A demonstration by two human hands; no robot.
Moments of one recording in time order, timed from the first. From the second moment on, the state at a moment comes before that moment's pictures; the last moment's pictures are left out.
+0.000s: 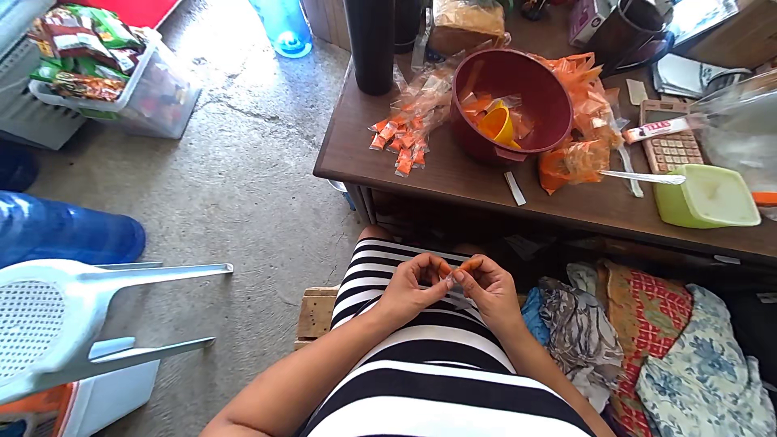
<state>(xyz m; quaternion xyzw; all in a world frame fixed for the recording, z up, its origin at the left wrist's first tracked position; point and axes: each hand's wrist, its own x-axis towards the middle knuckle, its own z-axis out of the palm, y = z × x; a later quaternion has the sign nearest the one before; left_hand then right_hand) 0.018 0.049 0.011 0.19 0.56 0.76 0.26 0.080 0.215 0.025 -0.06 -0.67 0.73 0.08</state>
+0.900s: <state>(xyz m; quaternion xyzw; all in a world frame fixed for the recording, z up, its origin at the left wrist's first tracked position) 0.019 0.048 0.011 0.15 0.55 0.78 0.25 0.082 0.216 0.021 -0.04 -0.69 0.72 0.09</state>
